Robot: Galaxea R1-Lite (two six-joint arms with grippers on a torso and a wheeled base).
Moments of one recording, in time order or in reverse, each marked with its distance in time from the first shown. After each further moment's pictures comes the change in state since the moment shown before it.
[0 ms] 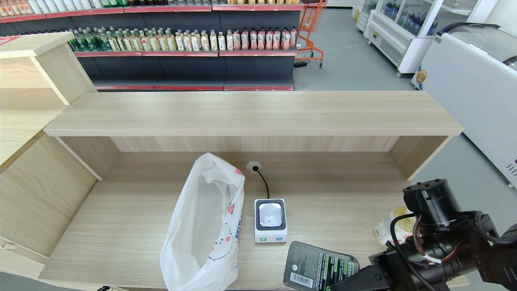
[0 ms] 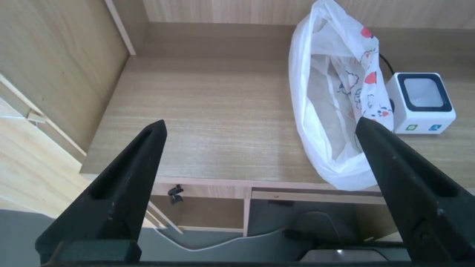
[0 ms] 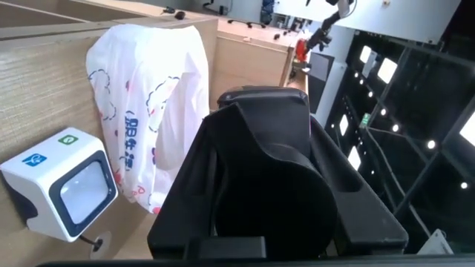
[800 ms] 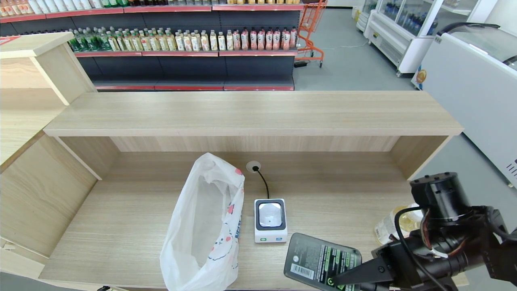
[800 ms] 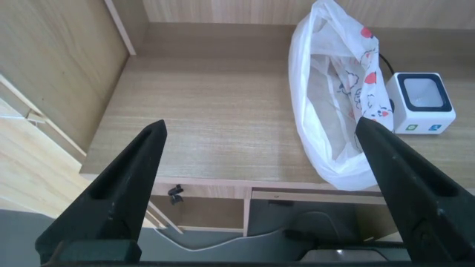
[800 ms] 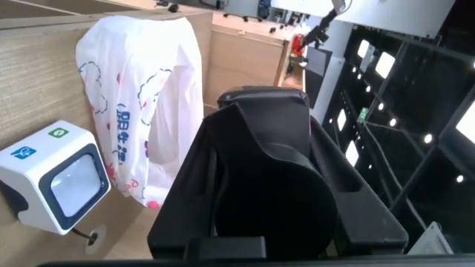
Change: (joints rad) left arm 0.000 0.000 0.000 0.000 0.000 0.000; right arm -0.002 -0.051 -0.026 0.002 -0.005 0.094
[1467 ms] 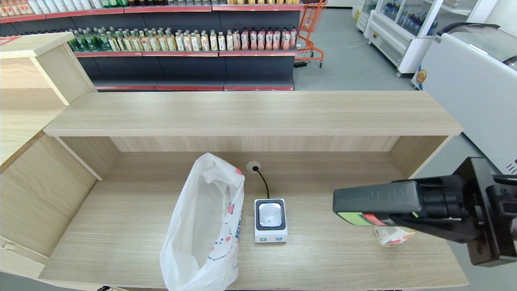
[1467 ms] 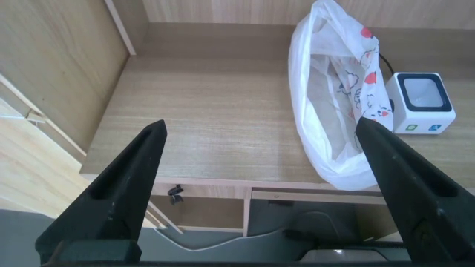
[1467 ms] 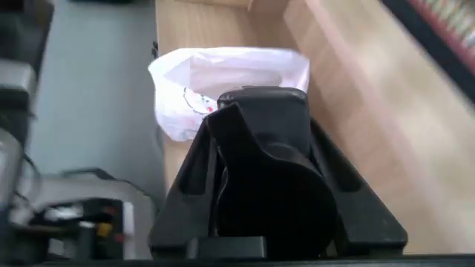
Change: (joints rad) left arm 0.000 0.000 0.000 0.000 0.000 0.000; right arm -0.159 -0.412 -0.092 0.033 -0.219 2.060
